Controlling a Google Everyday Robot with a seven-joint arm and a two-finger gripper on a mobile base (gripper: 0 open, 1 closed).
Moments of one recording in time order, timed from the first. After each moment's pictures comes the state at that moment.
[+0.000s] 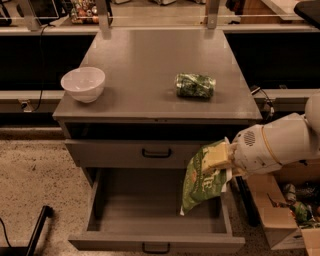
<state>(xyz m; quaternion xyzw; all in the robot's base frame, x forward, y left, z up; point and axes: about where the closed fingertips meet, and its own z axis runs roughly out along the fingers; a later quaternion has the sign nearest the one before) 0.418 -0.118 0.802 -0.93 0.04 -0.07 0.37</state>
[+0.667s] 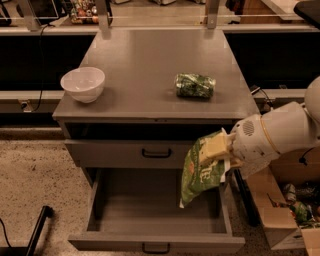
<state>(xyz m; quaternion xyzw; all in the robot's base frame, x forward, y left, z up) 0.429 -0.113 0.818 -0.92 0.02 -0.07 0.38</state>
